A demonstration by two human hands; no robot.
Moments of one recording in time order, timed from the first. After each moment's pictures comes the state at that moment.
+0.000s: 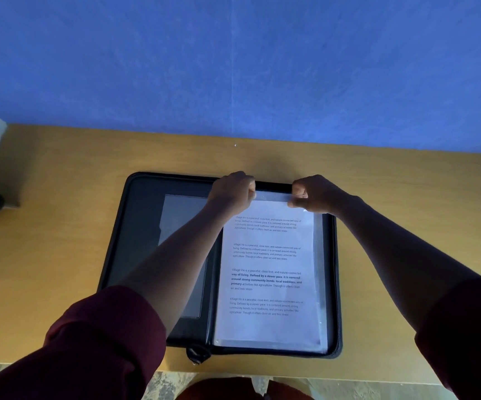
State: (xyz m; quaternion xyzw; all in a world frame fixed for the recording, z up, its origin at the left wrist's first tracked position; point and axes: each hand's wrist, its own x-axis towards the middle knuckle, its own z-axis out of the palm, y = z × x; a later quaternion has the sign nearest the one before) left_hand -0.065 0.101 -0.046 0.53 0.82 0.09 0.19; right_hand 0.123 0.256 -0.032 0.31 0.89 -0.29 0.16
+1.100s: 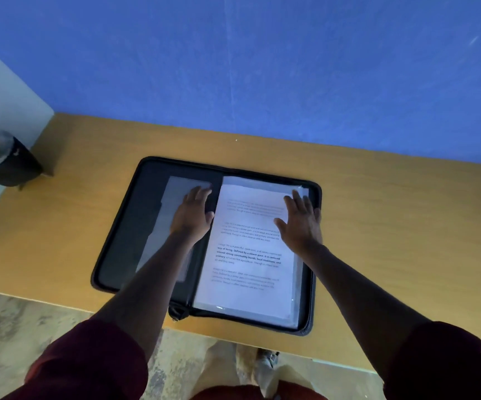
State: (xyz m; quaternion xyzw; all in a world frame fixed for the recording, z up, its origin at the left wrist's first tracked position) left_hand -0.019 -0.018 -0.059 0.39 0.90 0.15 0.15; right_hand 0.199 0.157 -0.060 0.39 0.90 -0.20 0.03
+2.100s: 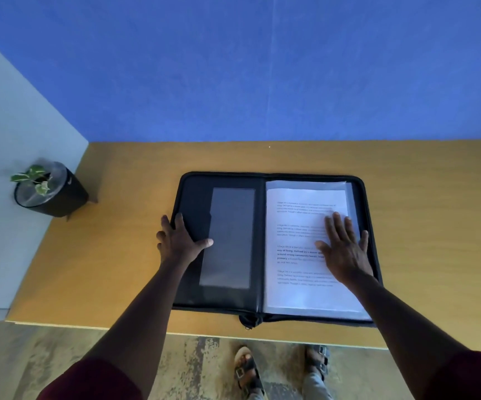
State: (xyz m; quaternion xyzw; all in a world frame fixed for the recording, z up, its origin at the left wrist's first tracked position) left_hand -0.103 -0.153 -0.051 0.20 0.95 0.08 0.21; right_hand 0.216 0.068 -0.095 0.44 0.88 -0.16 0.07
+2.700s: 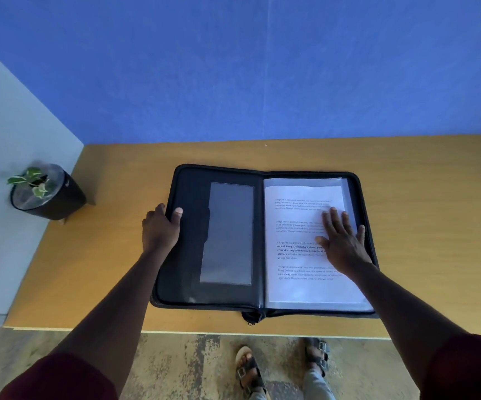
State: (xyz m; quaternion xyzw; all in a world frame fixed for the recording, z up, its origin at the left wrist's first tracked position) left_hand -0.149 -0.165 -0.033 0.22 0.94 0.21 0.16; right_hand 0.213 0.070 -0.091 0.43 0.88 -0.18 0.11
